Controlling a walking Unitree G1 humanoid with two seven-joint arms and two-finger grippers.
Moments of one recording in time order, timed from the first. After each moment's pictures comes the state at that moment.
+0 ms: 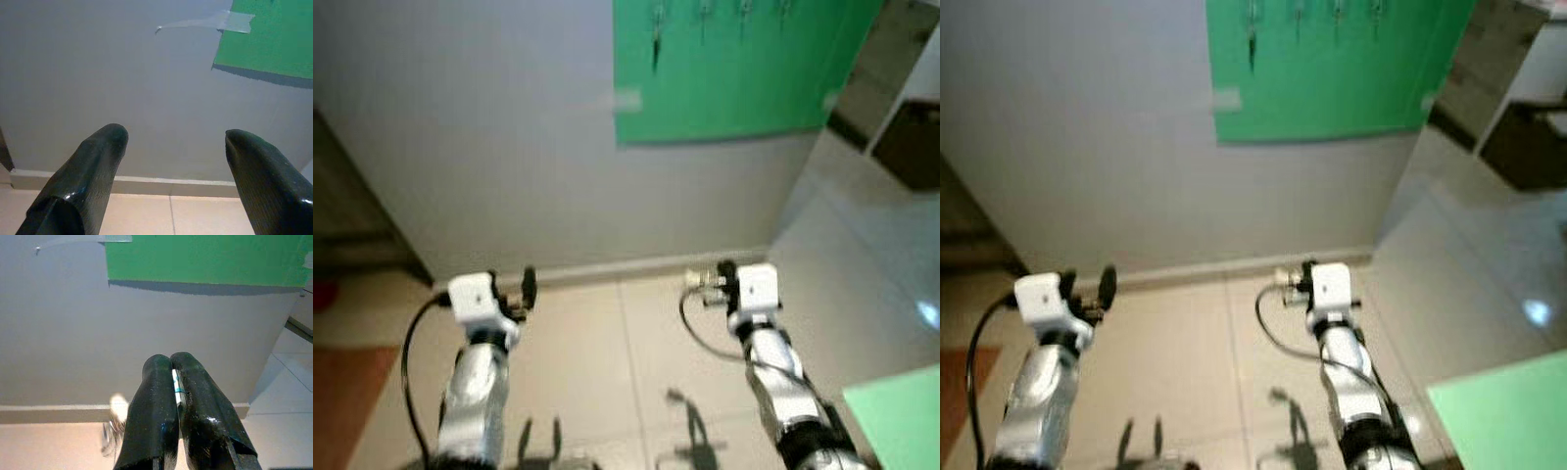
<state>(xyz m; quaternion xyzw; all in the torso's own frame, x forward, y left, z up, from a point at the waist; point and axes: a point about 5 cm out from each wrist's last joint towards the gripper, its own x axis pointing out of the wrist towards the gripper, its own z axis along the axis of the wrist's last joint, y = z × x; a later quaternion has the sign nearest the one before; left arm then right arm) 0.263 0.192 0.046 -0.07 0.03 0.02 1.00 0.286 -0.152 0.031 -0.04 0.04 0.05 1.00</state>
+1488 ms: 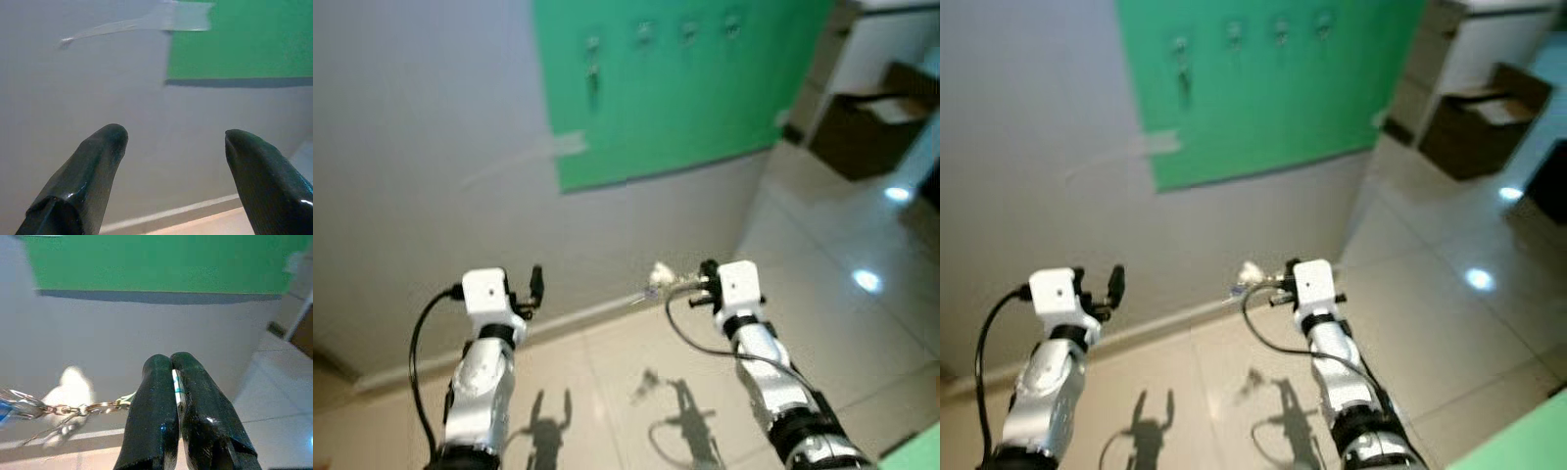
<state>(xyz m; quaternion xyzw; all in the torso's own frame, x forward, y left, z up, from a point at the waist) 0.271 0.185 0.045 -0.04 0.04 0.02 1.00 0.294 -0.137 0.030 -0.05 0.05 0.09 0.99</state>
